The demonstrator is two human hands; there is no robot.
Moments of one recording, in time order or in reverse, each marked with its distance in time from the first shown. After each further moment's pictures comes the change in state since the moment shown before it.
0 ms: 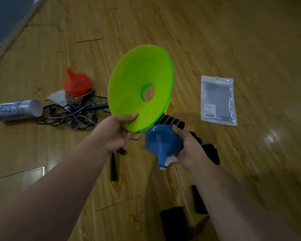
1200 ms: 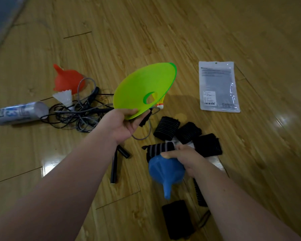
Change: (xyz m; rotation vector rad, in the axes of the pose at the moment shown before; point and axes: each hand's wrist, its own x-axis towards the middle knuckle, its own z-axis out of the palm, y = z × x) left_hand 0.025 -0.018 0.024 -0.124 0.157 -0.002; right_hand -0.001 0.030 -0.041 -0.502 -0.037 0.324
